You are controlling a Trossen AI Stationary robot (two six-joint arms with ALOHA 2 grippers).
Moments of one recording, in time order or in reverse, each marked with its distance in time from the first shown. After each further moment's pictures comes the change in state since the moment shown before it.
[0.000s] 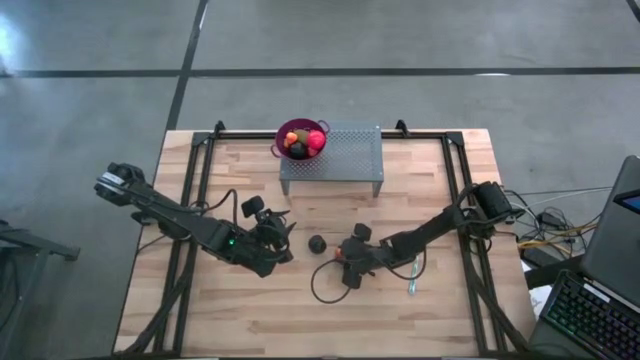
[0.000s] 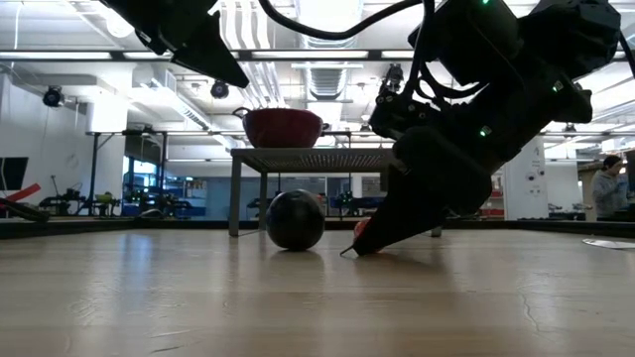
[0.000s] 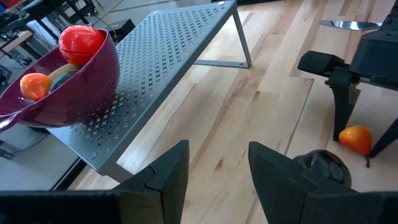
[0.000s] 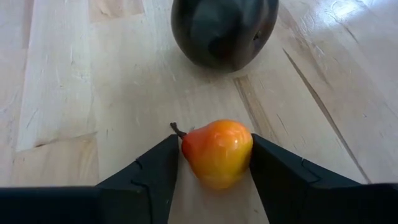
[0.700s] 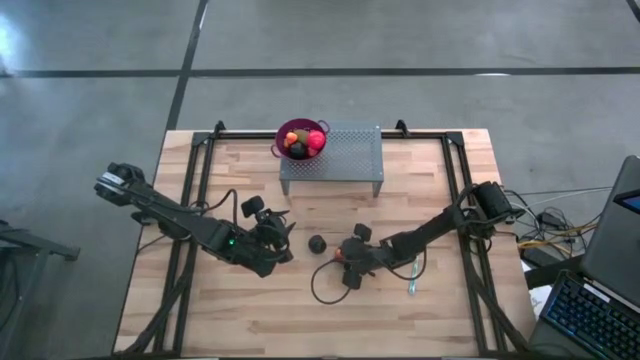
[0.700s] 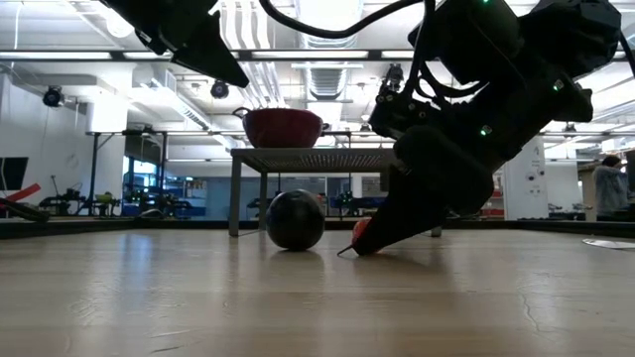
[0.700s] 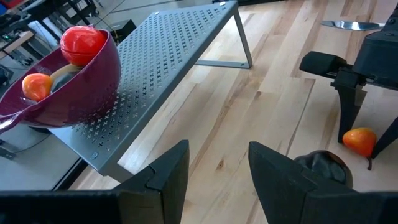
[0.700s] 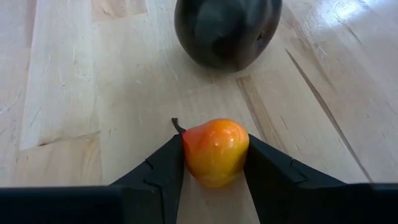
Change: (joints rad) left arm 0.000 0.000 0.000 0.000 -0.004 0.000; right arm 0.000 0.000 0.004 -0.002 0.000 -0.003
